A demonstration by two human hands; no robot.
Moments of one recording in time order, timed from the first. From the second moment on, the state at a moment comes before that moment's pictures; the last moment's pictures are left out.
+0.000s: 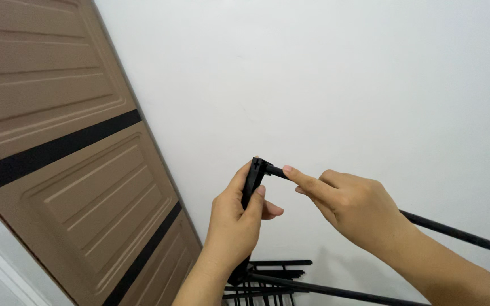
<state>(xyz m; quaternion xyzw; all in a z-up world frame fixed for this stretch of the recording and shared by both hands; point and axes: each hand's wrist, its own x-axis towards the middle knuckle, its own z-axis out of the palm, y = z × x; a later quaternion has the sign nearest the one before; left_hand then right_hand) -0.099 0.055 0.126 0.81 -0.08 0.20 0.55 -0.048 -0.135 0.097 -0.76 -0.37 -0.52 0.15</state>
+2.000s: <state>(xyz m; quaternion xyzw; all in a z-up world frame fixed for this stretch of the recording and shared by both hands) -0.102 0.069 0.118 0.86 -0.15 0.42 0.23 -0.037 -0.085 0.085 -0.76 -0.33 -0.18 0.53</state>
